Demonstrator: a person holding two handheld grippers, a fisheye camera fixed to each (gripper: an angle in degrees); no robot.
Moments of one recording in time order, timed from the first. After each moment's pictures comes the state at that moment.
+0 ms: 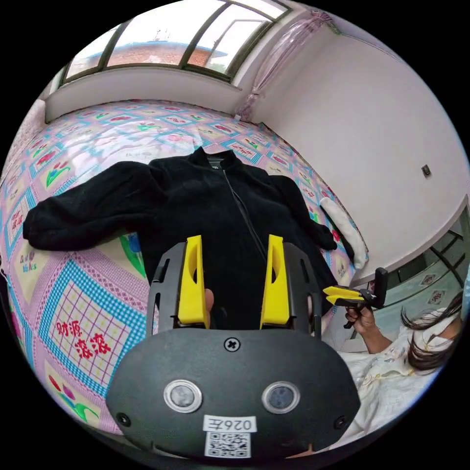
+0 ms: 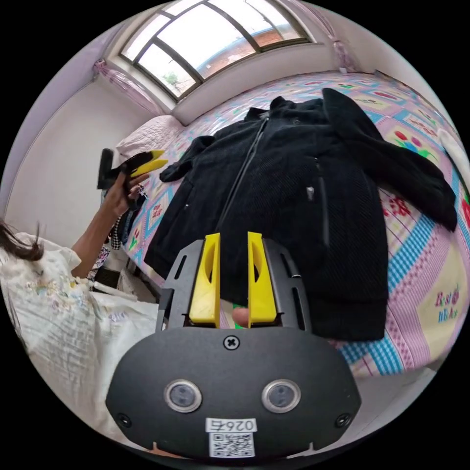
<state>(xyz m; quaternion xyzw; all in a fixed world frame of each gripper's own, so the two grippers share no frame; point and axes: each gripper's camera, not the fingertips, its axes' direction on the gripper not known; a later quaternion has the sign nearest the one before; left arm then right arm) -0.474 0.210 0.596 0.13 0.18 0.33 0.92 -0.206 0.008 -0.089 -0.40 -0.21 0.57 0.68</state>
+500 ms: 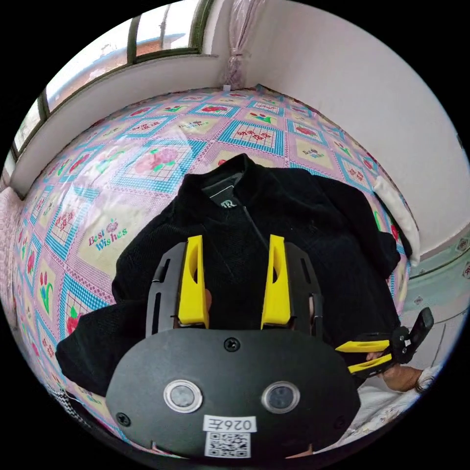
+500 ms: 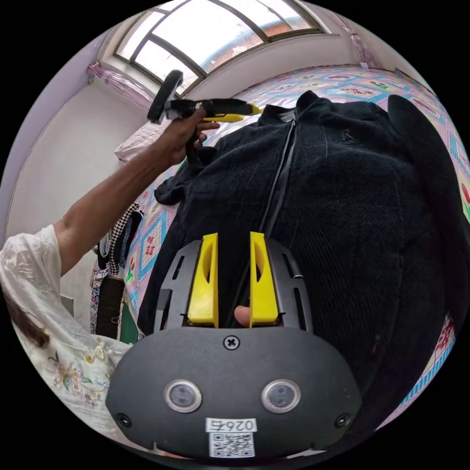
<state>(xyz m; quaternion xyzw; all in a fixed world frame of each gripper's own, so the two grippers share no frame) -0.277 0.047 0.735 0.09 0.02 0.45 0.89 -0.249 0.071 0.083 -0.41 -0.24 0.58 0.67</state>
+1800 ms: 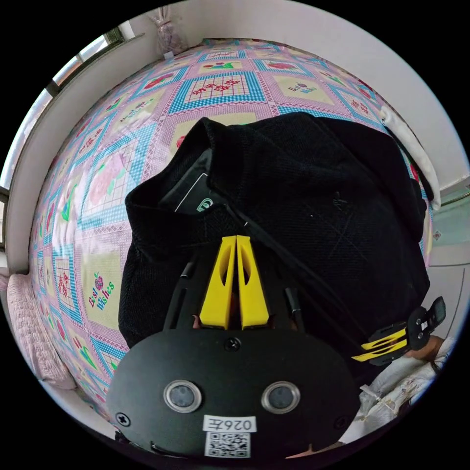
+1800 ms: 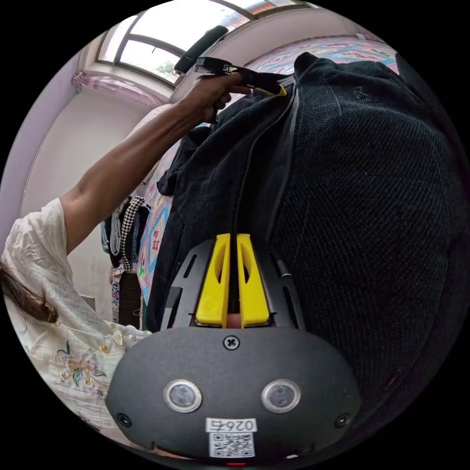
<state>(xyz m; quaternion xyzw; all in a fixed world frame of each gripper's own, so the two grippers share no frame) -0.261 0.056 0.852 0.00 -0.07 0.56 0.83 -0.244 0.139 0.007 -0.41 -0.30 0.61 0.61</state>
